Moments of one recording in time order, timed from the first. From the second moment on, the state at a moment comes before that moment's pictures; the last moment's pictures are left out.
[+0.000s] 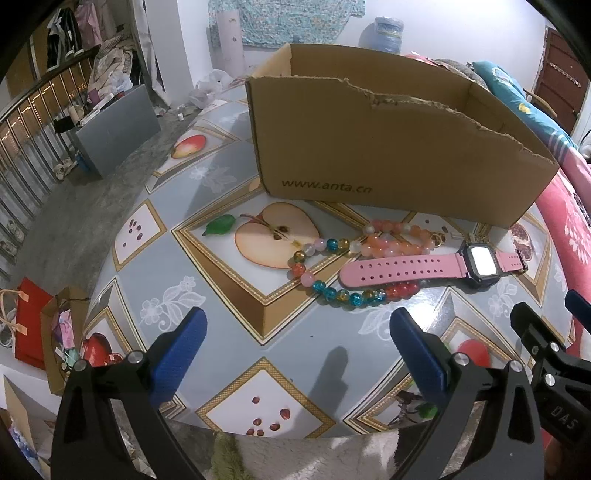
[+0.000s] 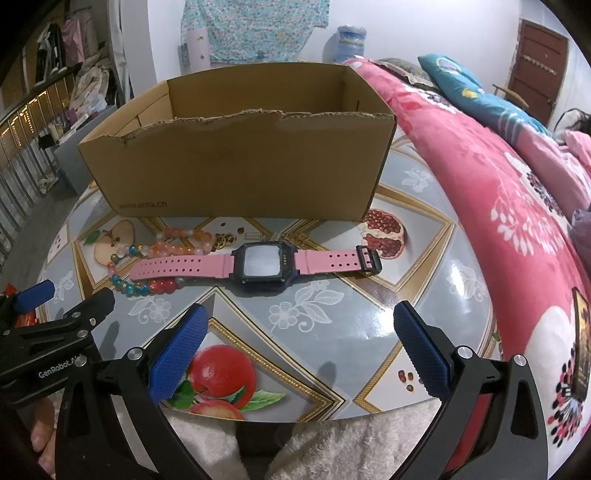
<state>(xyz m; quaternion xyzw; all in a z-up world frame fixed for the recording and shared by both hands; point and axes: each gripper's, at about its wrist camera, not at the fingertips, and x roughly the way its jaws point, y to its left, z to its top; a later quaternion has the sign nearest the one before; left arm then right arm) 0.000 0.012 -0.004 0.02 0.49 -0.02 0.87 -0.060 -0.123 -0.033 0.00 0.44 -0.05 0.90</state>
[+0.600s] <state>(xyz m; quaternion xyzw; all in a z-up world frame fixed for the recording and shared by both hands) -0.003 0.016 -0.003 0.02 0.48 -0.02 0.88 -0.066 -0.121 -0.031 0.00 0.43 -0.05 0.90</state>
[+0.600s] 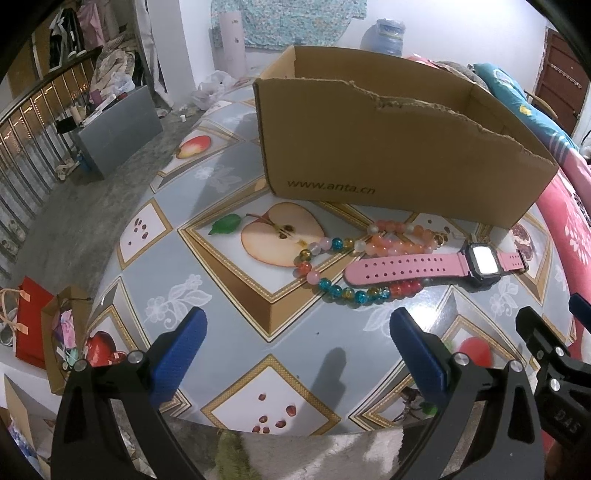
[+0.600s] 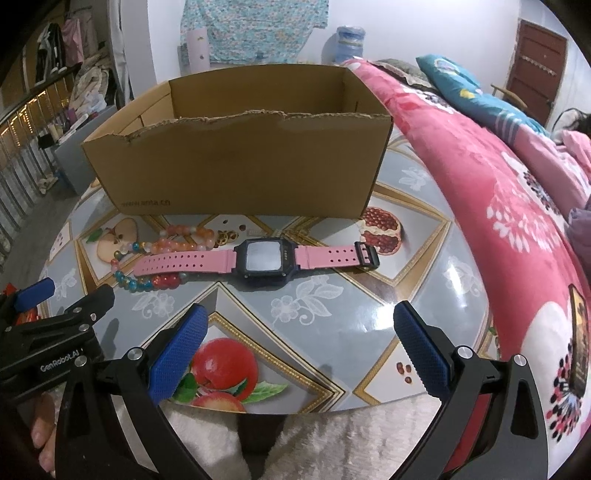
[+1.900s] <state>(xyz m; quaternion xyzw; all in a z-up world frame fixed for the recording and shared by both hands) 0.035 0.012 -0.042 0.09 0.51 -0.09 0.85 -0.056 -0.149 -0.072 -0.04 0.41 0.08 0.91</state>
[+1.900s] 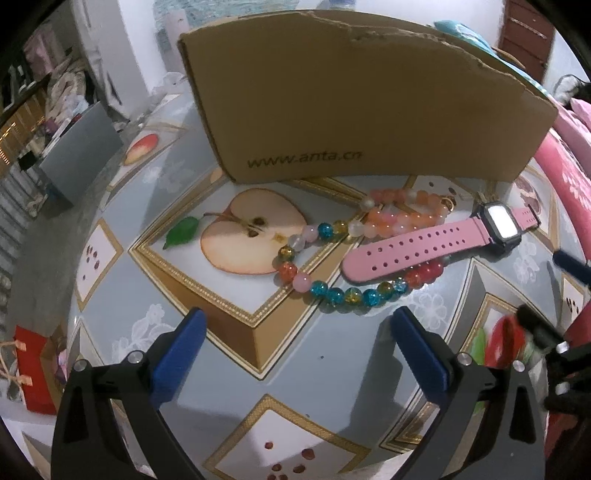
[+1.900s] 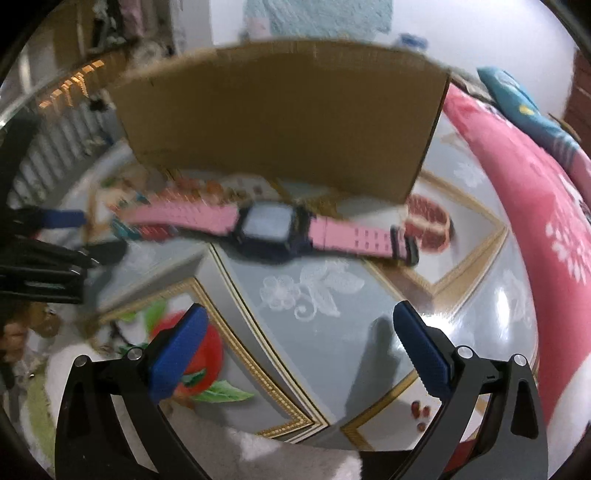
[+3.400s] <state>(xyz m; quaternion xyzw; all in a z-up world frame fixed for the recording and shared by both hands) 0.028 -0.095 -0.030 0.26 0.35 -0.37 0.82 0.008 -0.154 -0.040 -0.24 0.44 0.30 0.82</state>
